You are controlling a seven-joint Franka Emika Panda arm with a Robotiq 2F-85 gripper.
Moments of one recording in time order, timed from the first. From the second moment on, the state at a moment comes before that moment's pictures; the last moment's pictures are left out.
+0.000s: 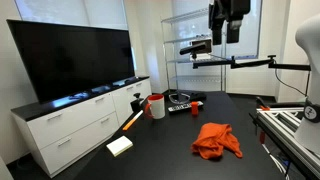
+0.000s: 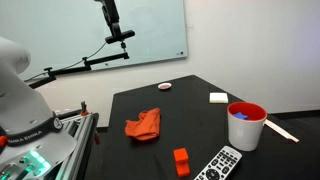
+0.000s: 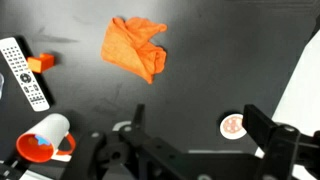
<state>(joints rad) 0.11 -0.76 0.09 -2.58 0.05 1.86 0.04</state>
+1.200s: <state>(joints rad) -0.13 -0.37 -0.11 -2.32 0.07 1.99 0.13</state>
